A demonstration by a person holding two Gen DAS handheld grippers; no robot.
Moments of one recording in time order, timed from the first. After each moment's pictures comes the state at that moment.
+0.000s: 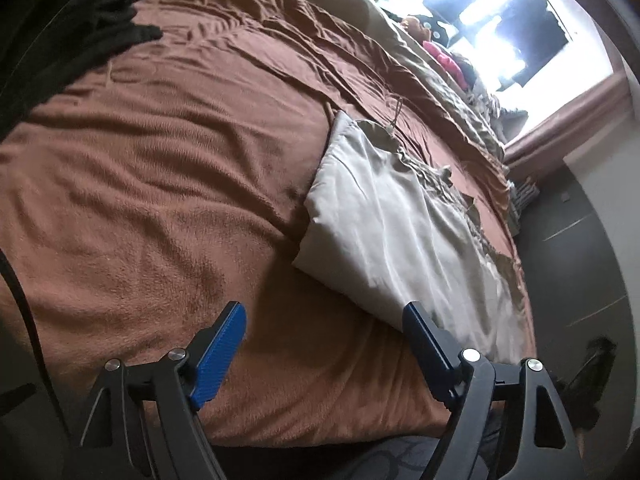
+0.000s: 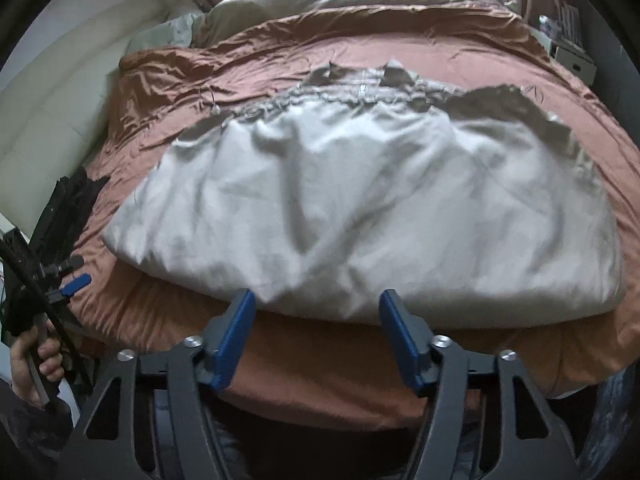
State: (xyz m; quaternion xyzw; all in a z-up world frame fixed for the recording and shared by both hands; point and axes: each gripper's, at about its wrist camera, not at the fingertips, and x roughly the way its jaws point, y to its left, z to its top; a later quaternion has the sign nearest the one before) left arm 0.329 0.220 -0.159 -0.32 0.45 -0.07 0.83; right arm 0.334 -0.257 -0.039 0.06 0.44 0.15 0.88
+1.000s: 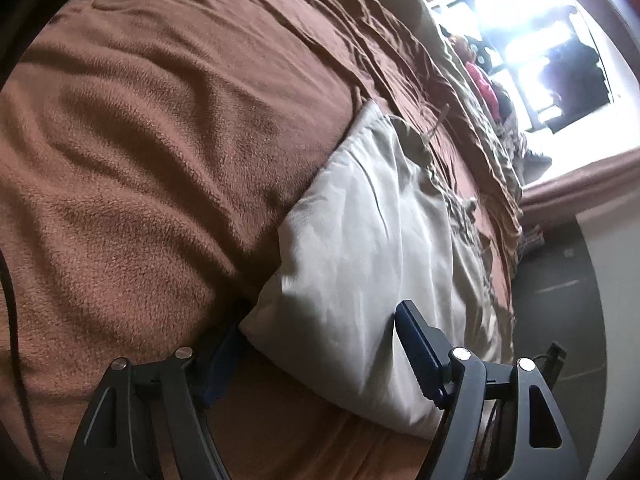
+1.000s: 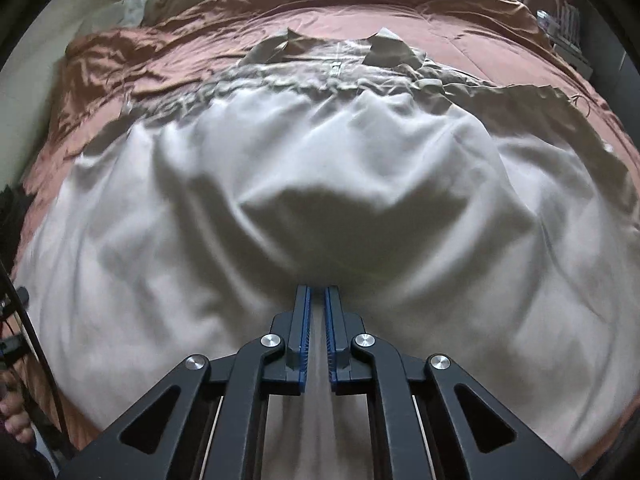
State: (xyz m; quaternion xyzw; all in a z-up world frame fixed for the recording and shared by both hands) left arm 0.393 0.206 -0.202 -0.42 0.46 -0.02 0.78; right arm 0.493 -0.220 -0.108 0.04 0.46 0.08 0.88
